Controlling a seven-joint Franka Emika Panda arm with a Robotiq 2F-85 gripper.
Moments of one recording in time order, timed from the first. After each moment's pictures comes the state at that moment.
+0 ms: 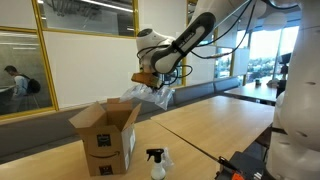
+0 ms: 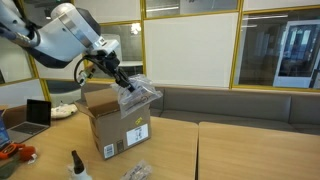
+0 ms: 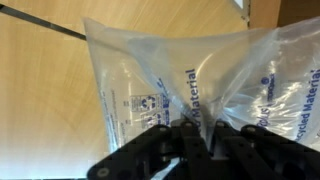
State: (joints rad) arm 0.20 -0.04 -0.04 -2.18 -0.76 2.34 1.78
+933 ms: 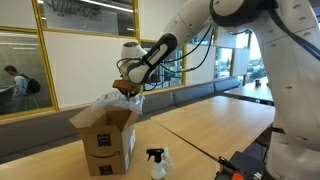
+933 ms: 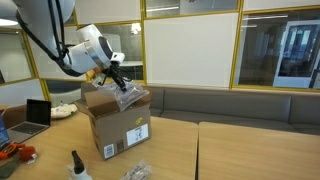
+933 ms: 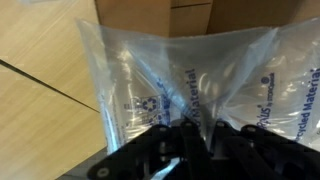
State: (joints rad) arm 0.17 0.35 0.02 -1.82 -0.51 2.59 1.32
